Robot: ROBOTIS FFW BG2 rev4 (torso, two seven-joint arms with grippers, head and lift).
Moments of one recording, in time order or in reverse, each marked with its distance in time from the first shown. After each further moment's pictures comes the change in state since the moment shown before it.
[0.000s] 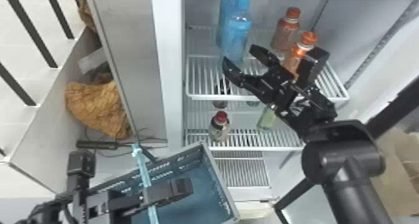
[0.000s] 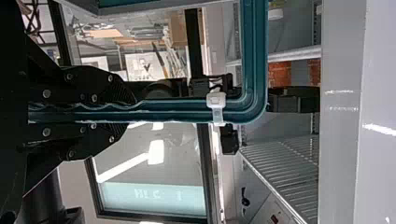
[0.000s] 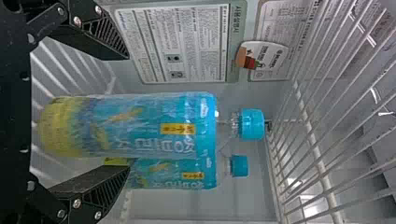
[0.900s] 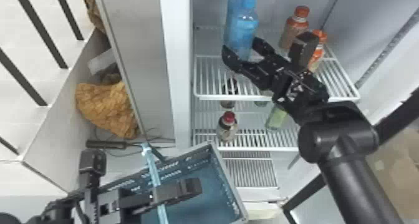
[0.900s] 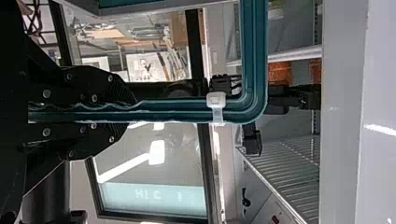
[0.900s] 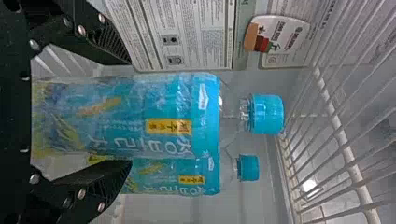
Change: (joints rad) left arm -0.005 0.000 -0.004 0.002 -0.001 0.002 0.002; right arm -0.144 0.006 0.071 0.152 0.001 0.000 -0.061
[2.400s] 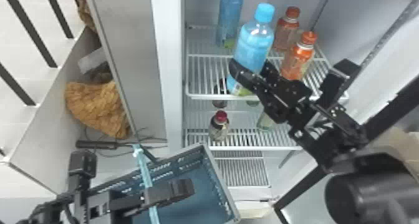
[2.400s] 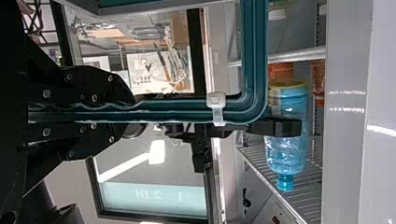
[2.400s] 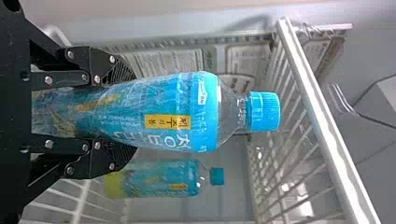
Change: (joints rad) left arm 0.004 -0.001 -0.002 0.000 0.000 0.000 0.001; right arm 0.409 -0.011 -0.133 -0.546 -0.026 0.153 0.038
